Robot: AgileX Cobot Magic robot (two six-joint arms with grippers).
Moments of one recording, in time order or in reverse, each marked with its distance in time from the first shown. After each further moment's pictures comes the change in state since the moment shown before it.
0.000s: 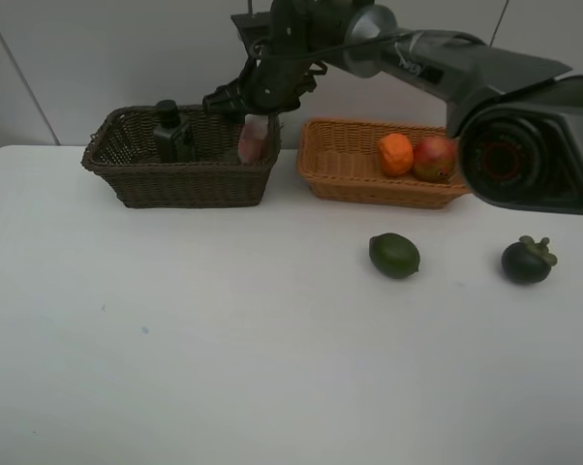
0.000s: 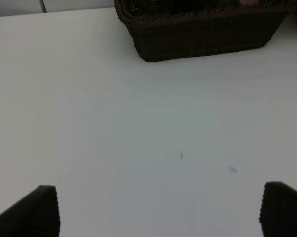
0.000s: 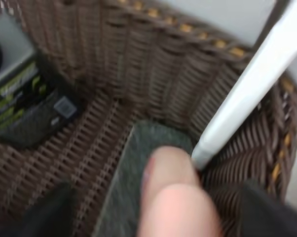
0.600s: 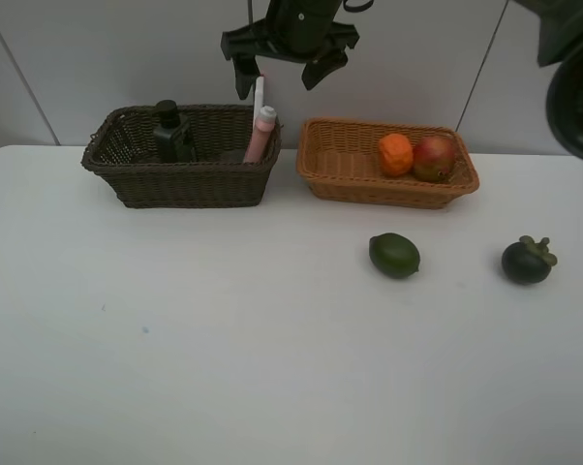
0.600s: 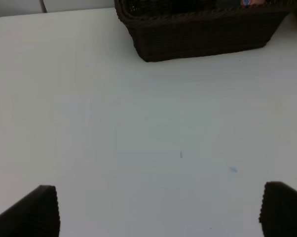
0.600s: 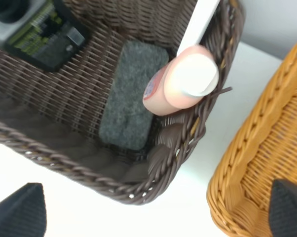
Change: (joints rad) left arm 0.000 0.000 0.000 0.000 0.000 0.000; right arm -0.015 -0.225 0.005 0.046 0.409 0.017
